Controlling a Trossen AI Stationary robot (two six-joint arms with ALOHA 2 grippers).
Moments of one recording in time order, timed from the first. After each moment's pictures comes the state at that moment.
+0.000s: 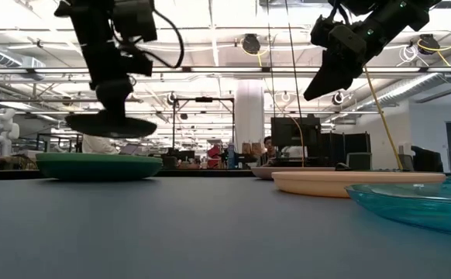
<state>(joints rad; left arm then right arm) 0.19 1.34 0.92 -0.86 -0.47 -0.20 -0.16 1.05 0.69 -0.34 0.13 0.14</state>
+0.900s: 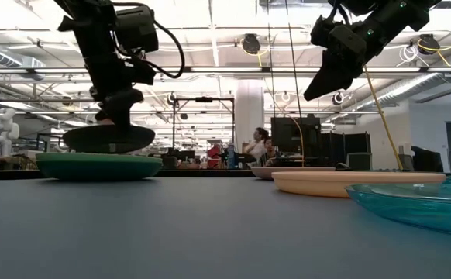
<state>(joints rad) 0.24 1.35 0.86 -0.73 -0.45 -0.29 -0.16 1.05 0.69 -0.34 0.13 0.14</state>
